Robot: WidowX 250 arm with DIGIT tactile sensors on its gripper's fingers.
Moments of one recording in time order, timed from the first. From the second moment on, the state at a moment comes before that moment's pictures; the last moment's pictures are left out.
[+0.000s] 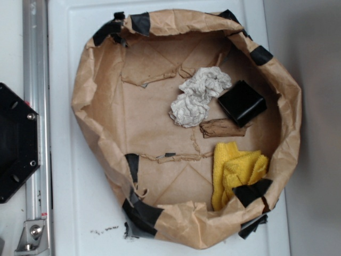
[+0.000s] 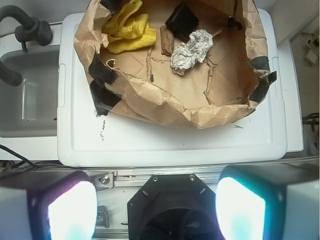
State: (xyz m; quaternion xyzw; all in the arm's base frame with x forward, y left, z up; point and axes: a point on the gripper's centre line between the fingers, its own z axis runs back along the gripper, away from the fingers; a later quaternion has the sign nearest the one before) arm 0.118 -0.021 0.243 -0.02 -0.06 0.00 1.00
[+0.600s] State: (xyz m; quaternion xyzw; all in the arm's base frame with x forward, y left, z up) arm 0.158 -0.006 0.229 0.01 -0.08 -0.03 1.00
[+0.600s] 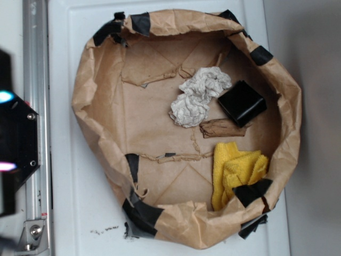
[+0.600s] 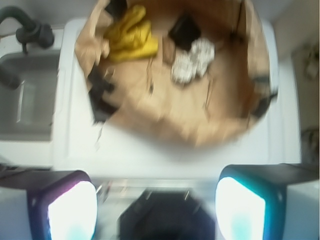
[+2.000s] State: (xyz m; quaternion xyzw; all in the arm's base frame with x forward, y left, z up) arm 0.304 -0.071 0.044 0.01 -0.12 -0.37 0.92
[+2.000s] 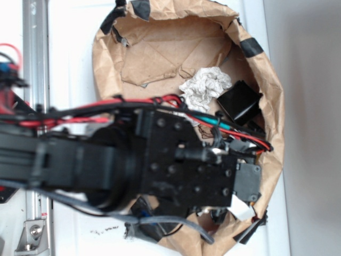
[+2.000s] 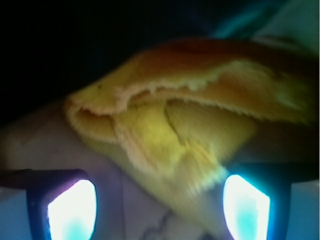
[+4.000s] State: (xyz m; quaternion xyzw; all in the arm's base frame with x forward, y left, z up) arm 0.262 -0.030 0.117 -0.03 -0.22 -0.29 0.93
